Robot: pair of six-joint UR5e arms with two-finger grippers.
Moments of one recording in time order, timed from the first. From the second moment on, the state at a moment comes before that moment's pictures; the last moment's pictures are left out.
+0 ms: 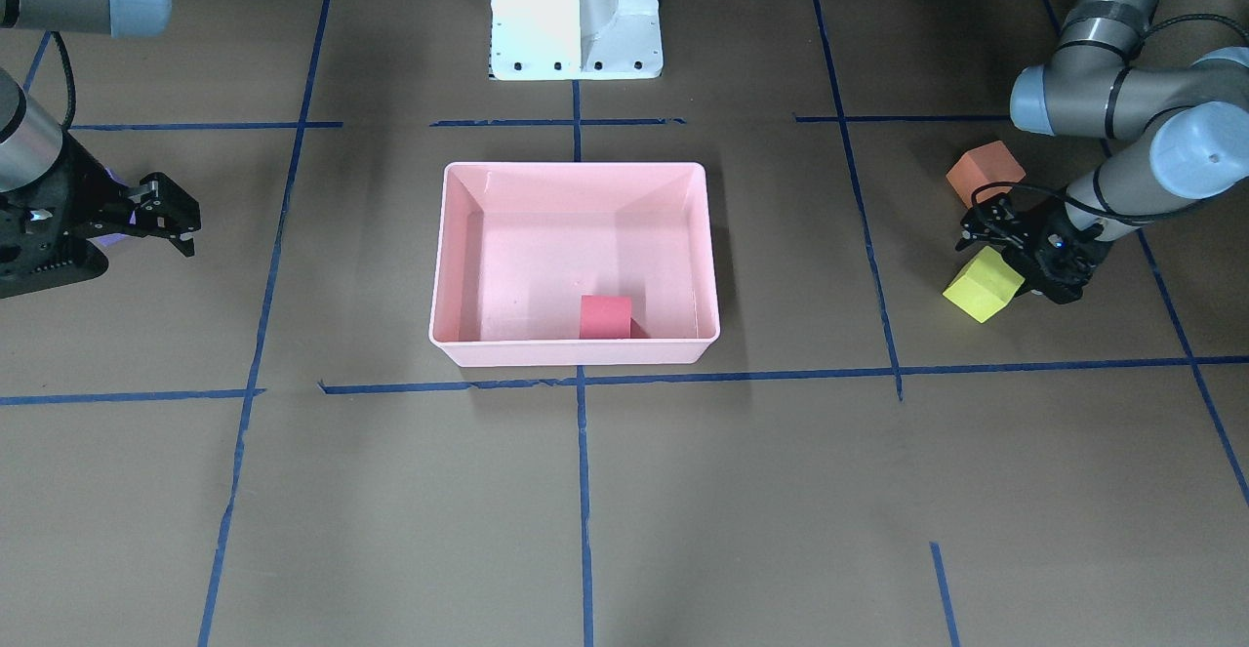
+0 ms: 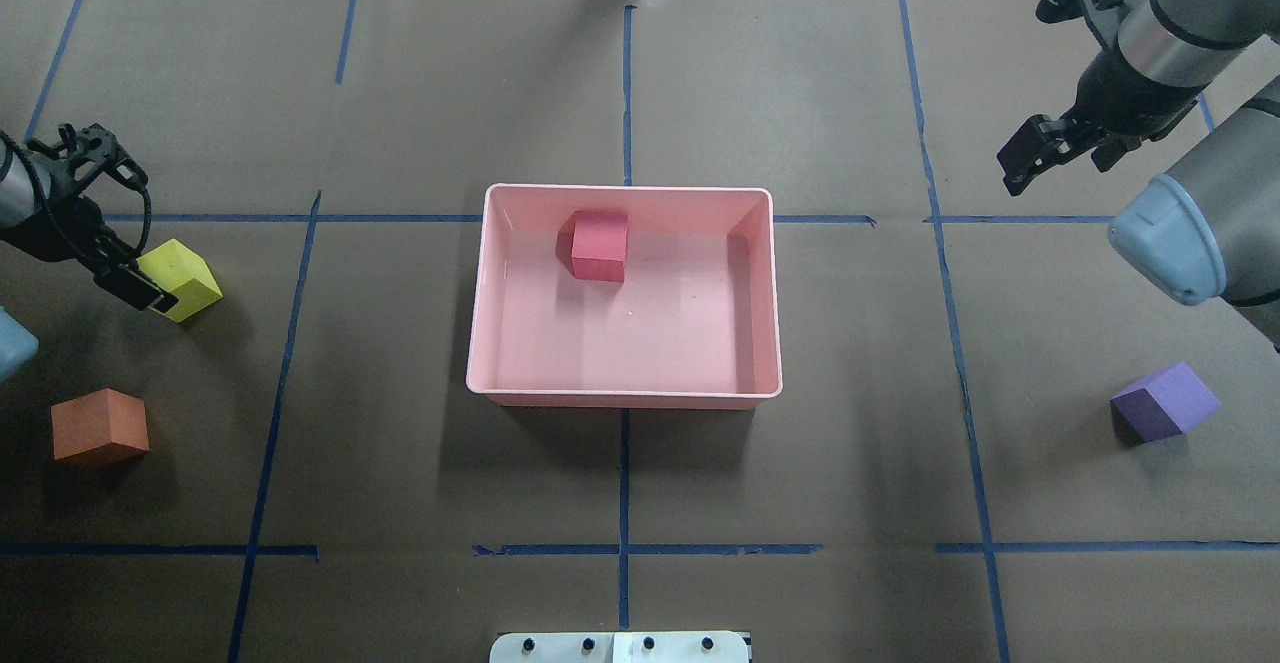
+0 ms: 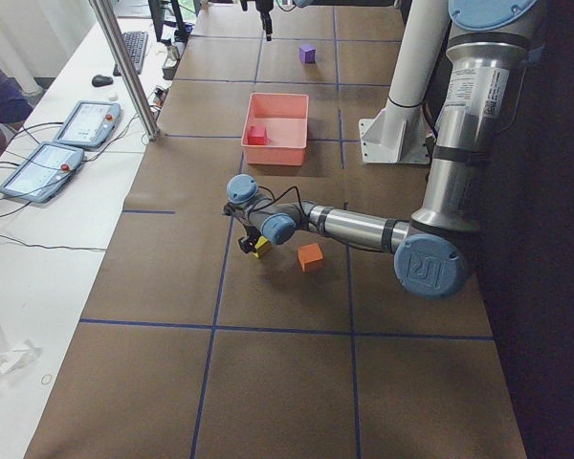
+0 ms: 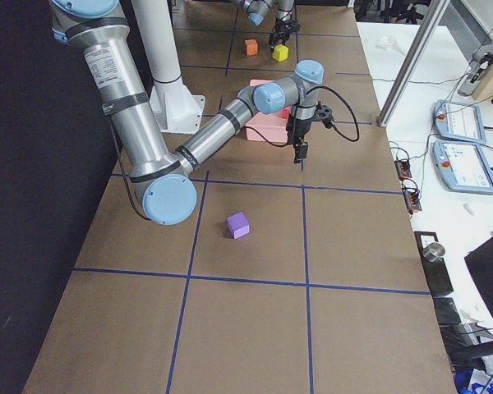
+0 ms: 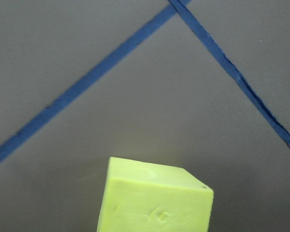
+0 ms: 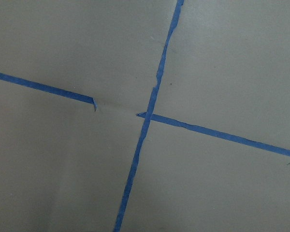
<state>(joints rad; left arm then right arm) -0.97 -1.70 -1.52 -2.03 -2.35 -0.06 1.05 -1.21 1.91 -1.88 2.18 0.39</state>
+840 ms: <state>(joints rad) -0.98 -1.78 -1.57 -2.01 -2.36 -0.21 1.06 -1.25 1.93 -1.88 2.18 0.35</state>
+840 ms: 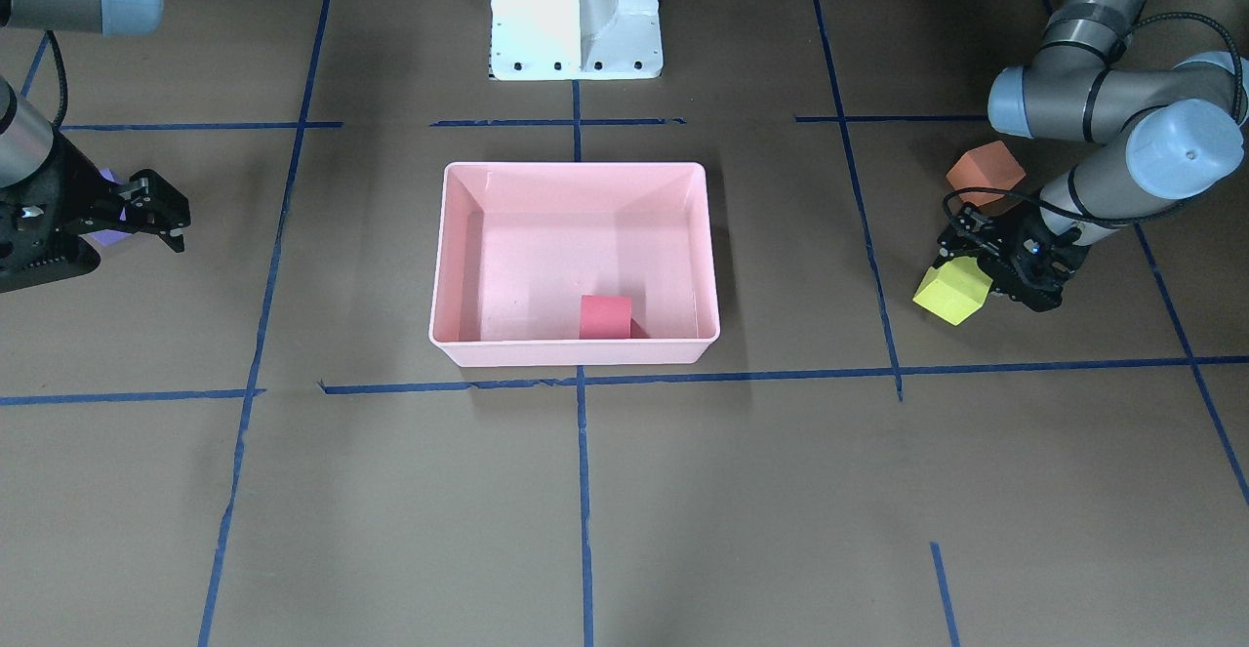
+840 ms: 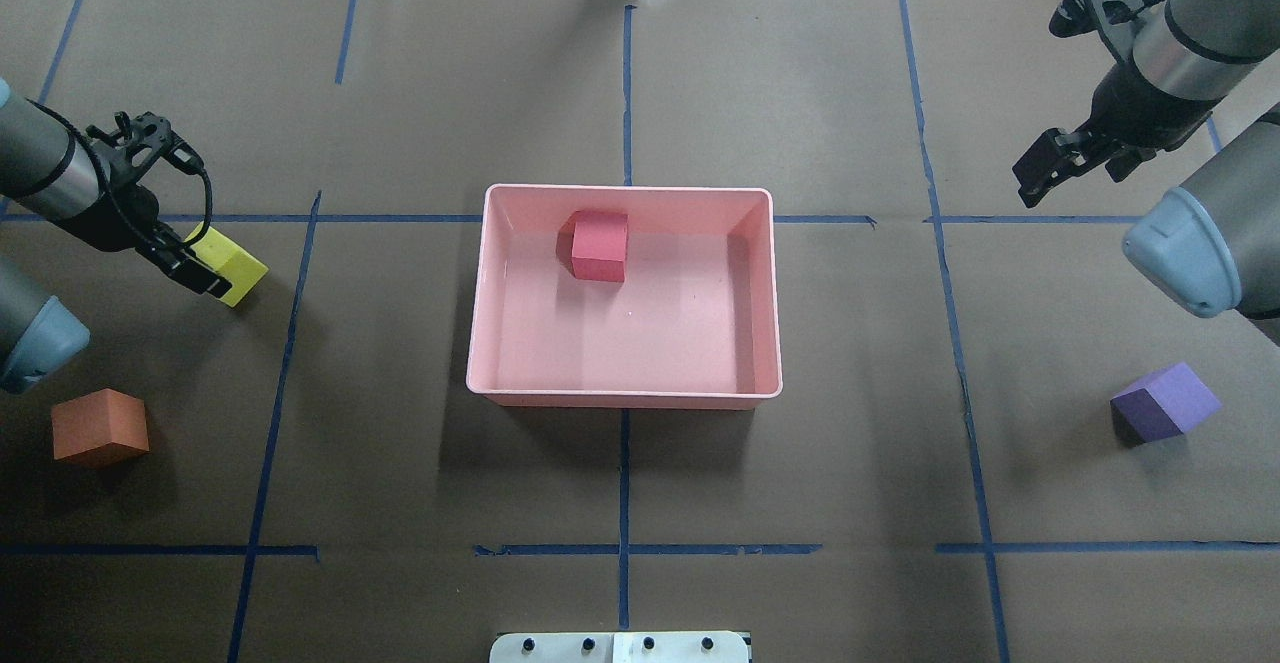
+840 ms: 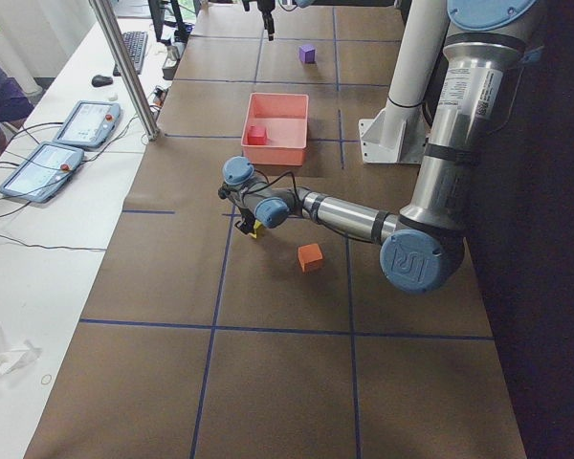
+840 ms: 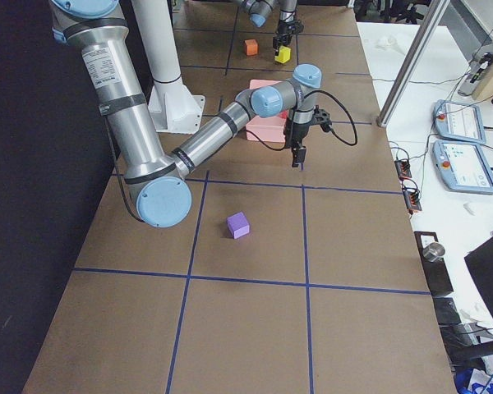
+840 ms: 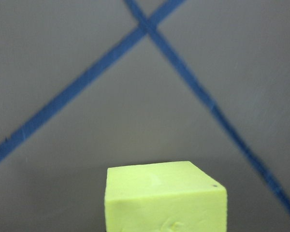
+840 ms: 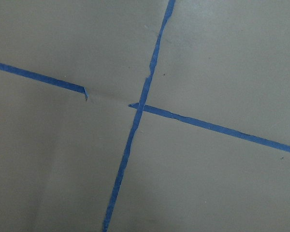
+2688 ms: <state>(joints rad) -0.59 -2.27 -1.88 -1.49 -1.91 -1.13 0.97 -1.89 1.93 -1.15 2.19 0.23</state>
